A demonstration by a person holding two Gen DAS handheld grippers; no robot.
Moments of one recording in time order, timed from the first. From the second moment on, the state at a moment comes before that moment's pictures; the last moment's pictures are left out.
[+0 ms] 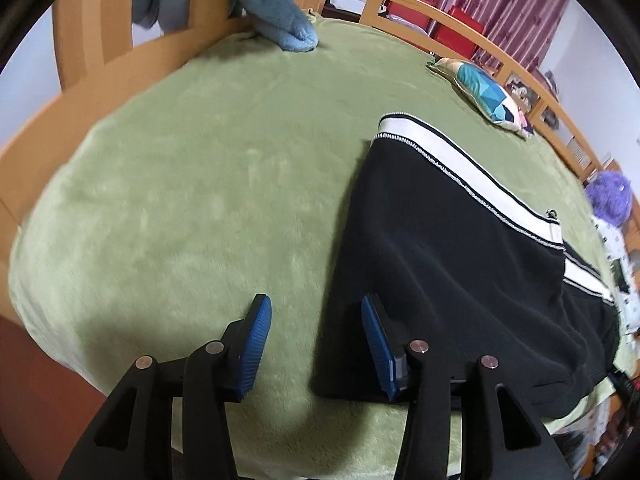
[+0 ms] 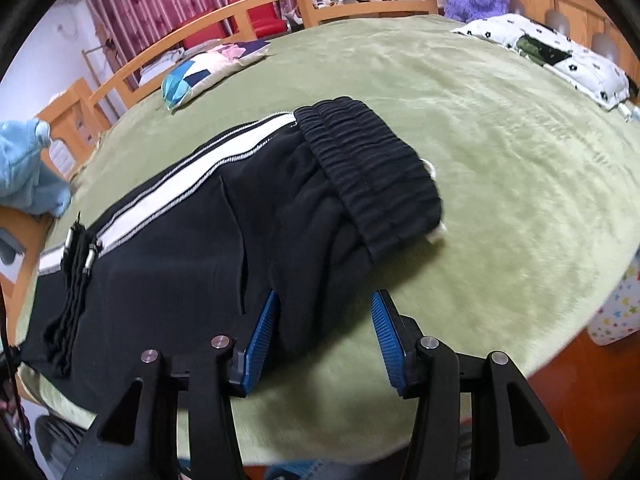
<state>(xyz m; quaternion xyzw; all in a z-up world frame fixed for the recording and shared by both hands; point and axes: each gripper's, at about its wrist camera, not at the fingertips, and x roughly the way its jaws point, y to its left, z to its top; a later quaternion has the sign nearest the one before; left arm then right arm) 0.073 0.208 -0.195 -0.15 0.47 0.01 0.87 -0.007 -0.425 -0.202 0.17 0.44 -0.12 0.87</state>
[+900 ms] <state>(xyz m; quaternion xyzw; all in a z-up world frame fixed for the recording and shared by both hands) 0.088 0.192 -0.222 -0.19 0.48 -0.08 0.86 -0.004 -0.357 -0.171 0.12 0.43 -0.14 0.88</state>
